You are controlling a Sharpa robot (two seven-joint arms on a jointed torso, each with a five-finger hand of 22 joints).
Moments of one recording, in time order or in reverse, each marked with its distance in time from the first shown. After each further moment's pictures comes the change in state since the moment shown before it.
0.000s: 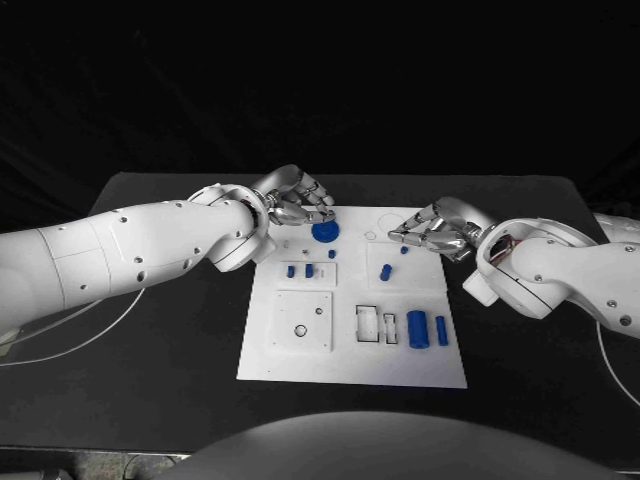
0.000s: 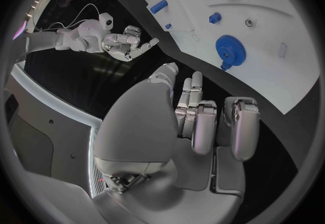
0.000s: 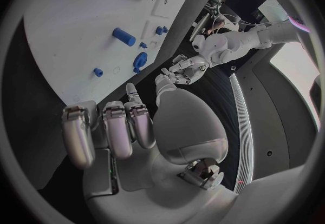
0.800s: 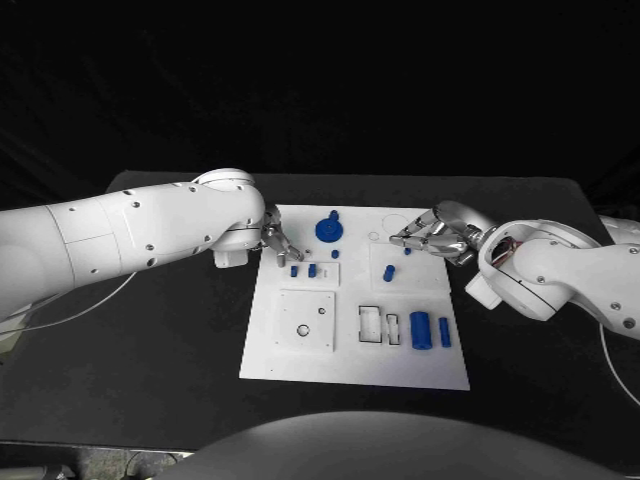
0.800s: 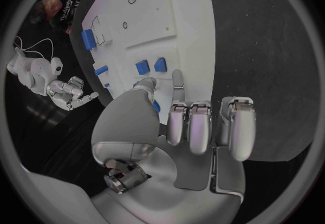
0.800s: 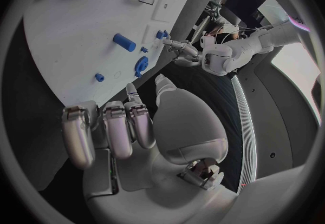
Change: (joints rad) left arm 0.054 0.021 0.001 -0.014 -0.151 0.534 -0.750; left_hand -0.412 0.079 -0.164 0.003 0.112 0.209 -0.113 0.110 0.379 0.431 -0.116 1.378 0.968 -0.001 -0.088 0.000 -0.001 0.000 0.000 -0.076 0.000 0.000; right arm 0.004 0.007 0.000 0.003 -0.004 0.033 -0.034; right_hand 0.000 0.000 0.003 0.003 -0.004 0.000 0.000 -0.004 0.000 0.000 0.000 0.000 0.000 0.000 0.000 0.000 0.000 0.000 0.000 0.000 0.000 0.000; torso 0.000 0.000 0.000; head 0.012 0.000
